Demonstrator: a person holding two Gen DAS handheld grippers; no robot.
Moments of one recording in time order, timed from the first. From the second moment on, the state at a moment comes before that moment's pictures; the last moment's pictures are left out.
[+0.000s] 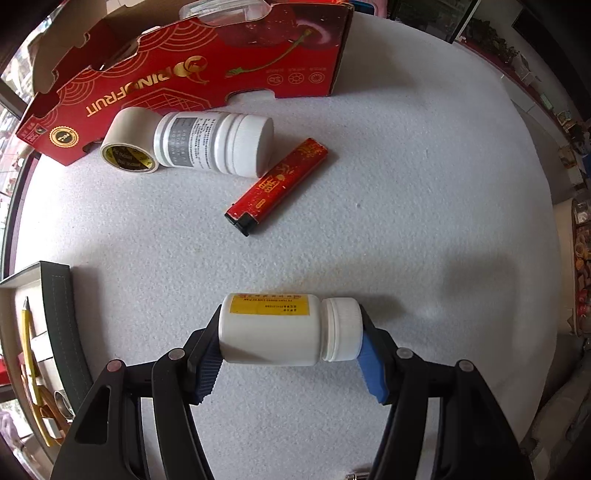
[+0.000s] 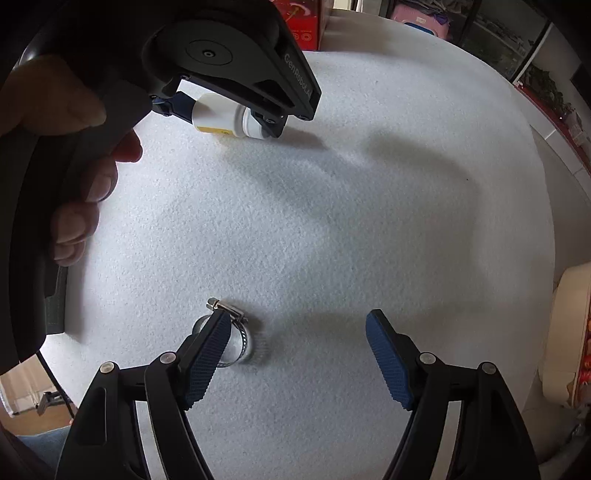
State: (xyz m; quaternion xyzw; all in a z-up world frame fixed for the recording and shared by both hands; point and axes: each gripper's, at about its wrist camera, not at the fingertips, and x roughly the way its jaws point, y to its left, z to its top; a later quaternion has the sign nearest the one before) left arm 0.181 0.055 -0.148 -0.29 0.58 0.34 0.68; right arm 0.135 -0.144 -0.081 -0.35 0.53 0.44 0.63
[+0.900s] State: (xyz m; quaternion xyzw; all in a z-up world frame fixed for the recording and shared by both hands) left arm 0.049 0.077 -0.125 -0.30 0.57 0.32 0.70; right arm 0.114 -0.104 -0.030 -0.36 0.58 0.40 0.61
